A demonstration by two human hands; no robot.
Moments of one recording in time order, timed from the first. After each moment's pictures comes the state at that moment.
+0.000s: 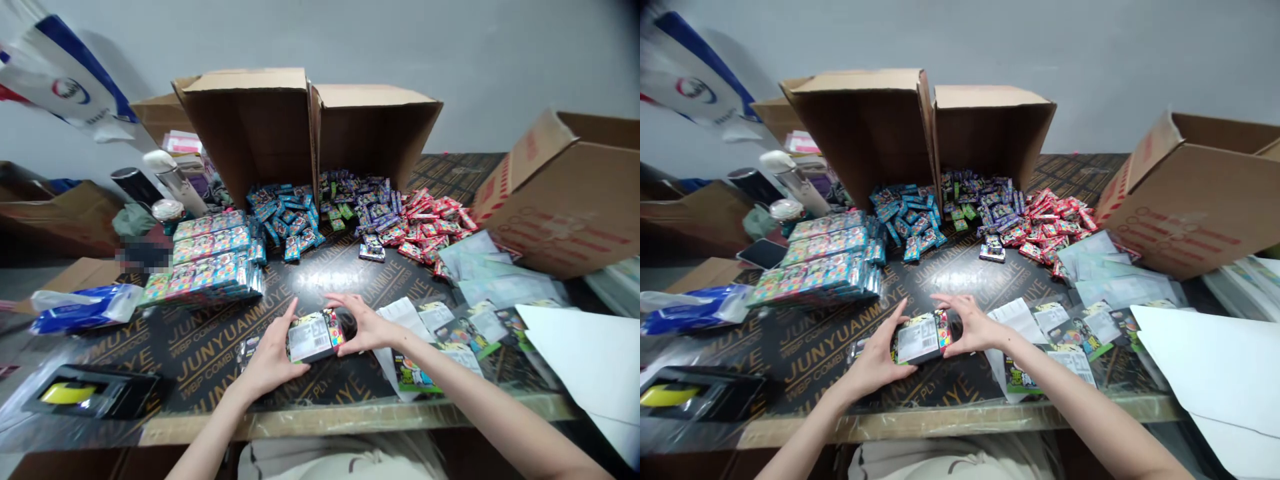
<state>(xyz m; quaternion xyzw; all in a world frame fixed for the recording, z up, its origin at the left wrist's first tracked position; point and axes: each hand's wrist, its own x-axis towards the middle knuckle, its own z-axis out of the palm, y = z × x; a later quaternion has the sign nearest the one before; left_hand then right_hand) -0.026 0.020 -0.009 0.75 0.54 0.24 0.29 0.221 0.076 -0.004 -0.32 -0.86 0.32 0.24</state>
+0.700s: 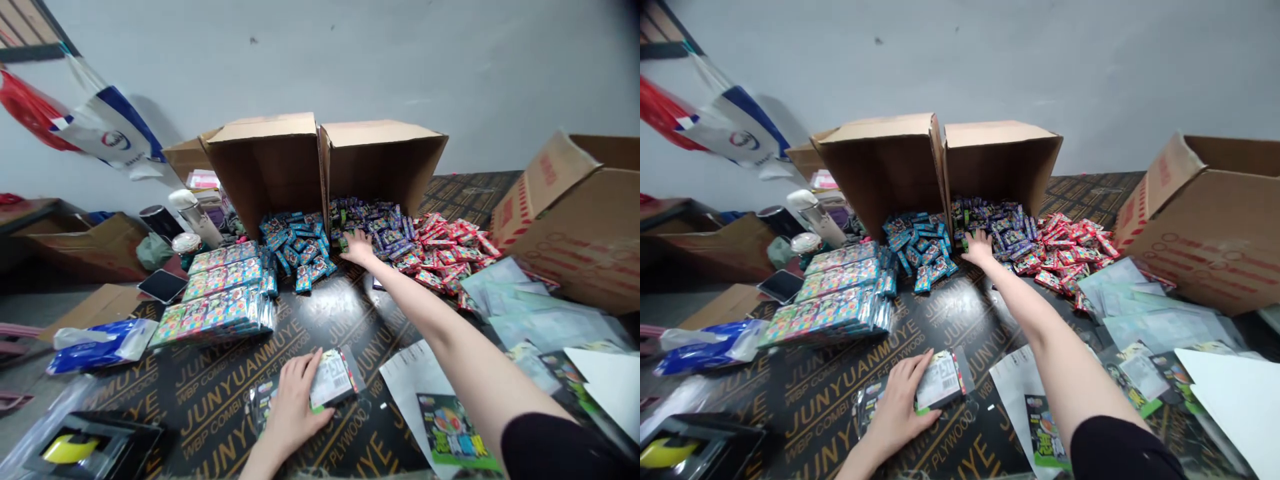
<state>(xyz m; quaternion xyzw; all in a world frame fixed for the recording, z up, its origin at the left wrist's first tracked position) -0.014 0.021 -0.039 0.78 0.56 0.17 0.21 0.192 0.322 0.007 -0.63 -0.76 0.02 0.14</state>
